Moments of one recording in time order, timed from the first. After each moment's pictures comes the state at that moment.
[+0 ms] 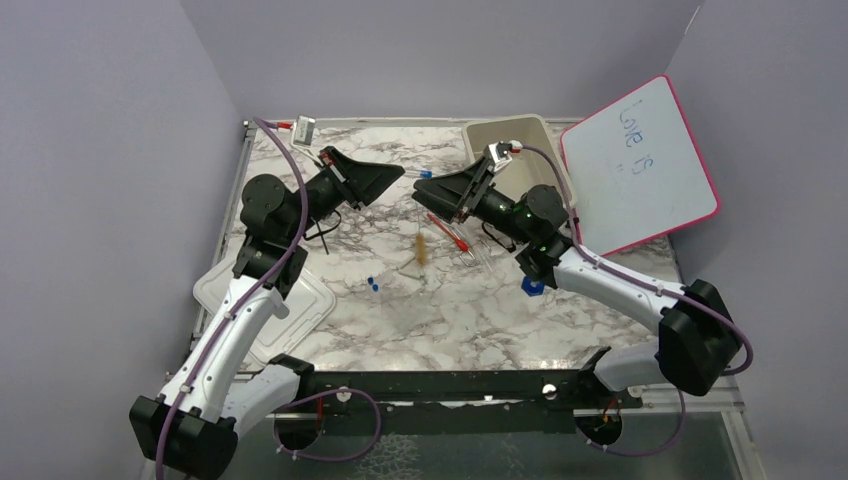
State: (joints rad) left arm -0.34 0.97 0.96 0.27 0.55 -0.90; right arm 0.72 1.35 0.87 0.77 -0.33 1.37
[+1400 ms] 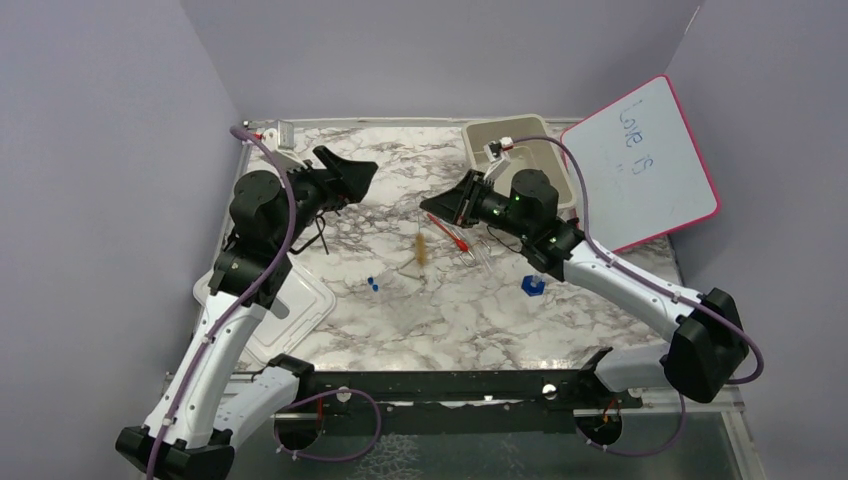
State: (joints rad) left arm -0.34 0.89 1.06 -0.16 0.18 -0.69; right arm 0.70 1.33 0.97 0.36 -0.32 0.89
